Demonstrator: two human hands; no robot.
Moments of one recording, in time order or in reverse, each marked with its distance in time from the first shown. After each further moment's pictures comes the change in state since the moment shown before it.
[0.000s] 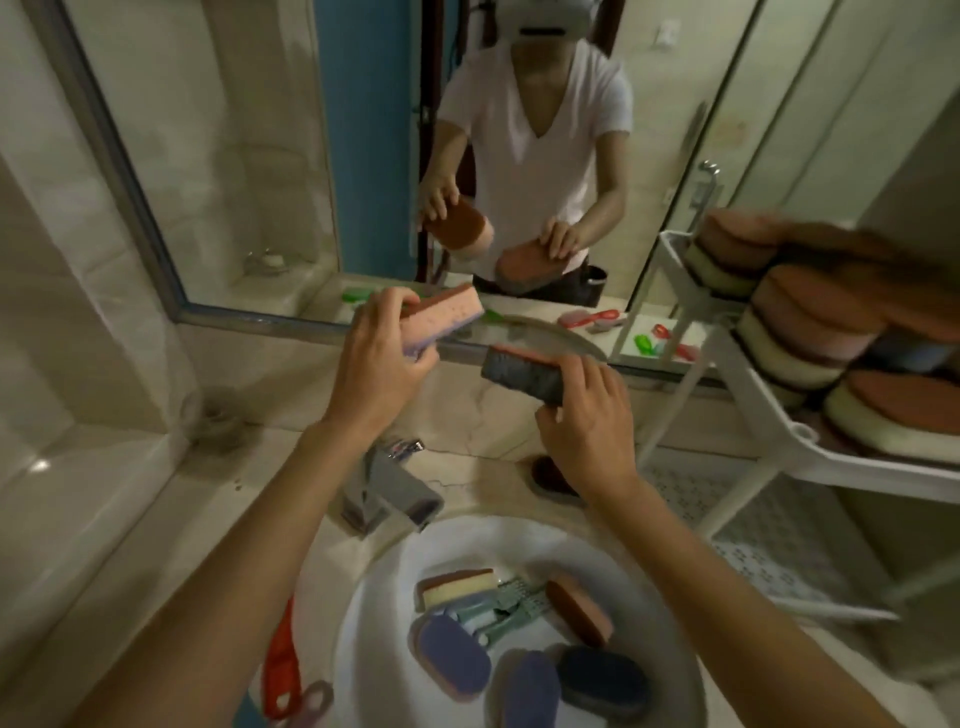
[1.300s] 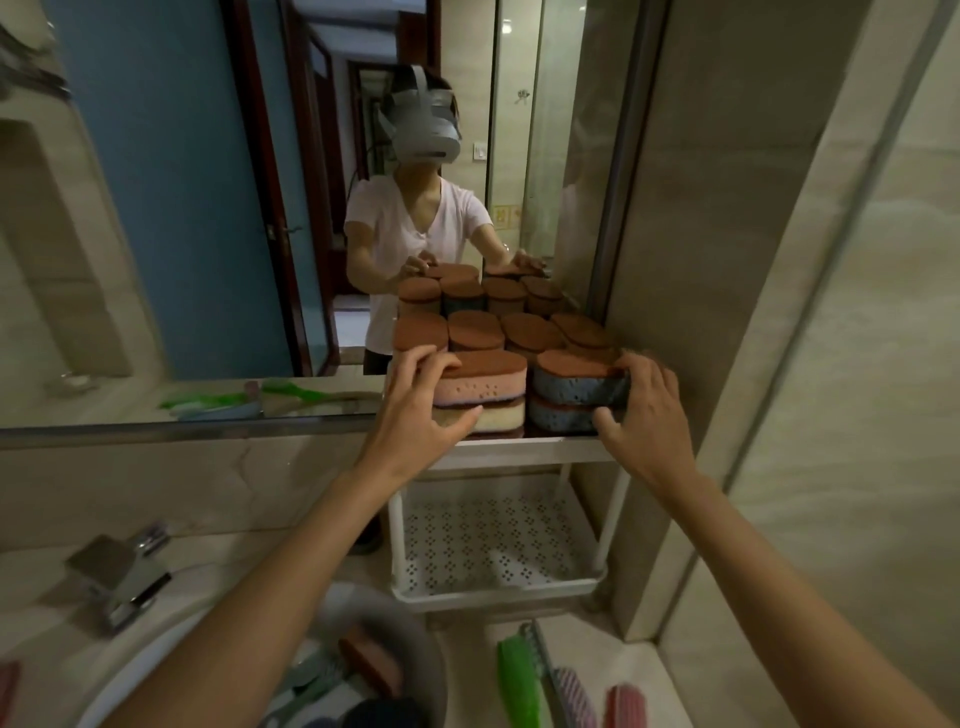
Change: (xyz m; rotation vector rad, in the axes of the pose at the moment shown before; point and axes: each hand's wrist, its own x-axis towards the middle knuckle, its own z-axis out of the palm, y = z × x) left_hand -0.079 0.310 0.156 -0.154 -0.181 0.350; right_hand -0.084 0.303 -0.254 -0.020 0.037 0.374
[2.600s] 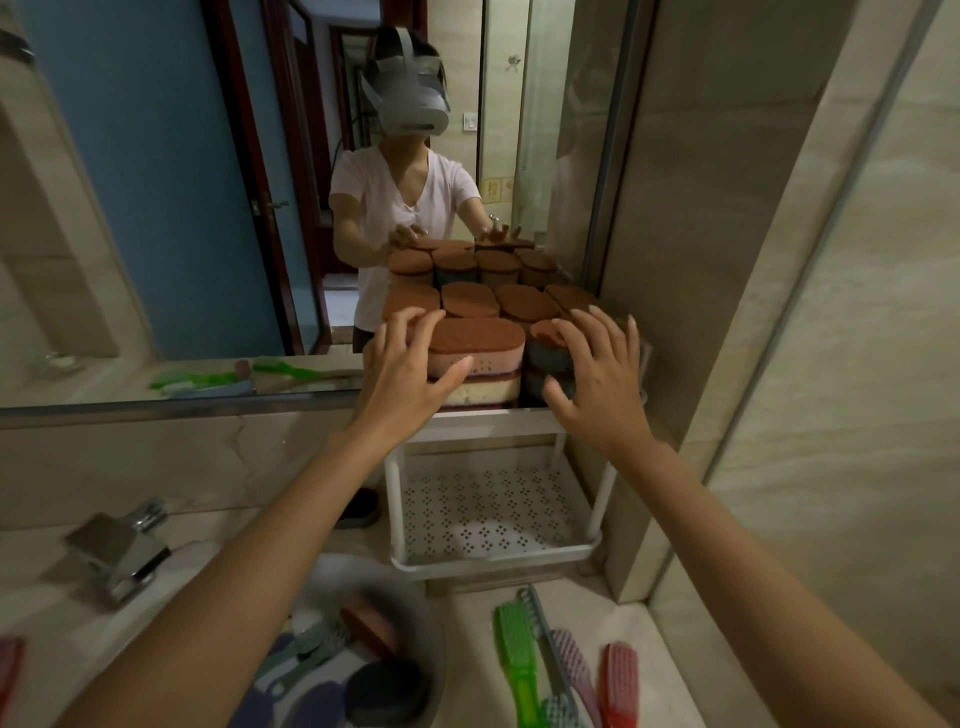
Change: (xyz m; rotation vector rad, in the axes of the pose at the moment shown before) left_hand 0.008 -0.003 -0.004 0.173 -0.062 -0.060; right_hand 0.000 -0.020 0.026 -0.085 0.145 -0.300
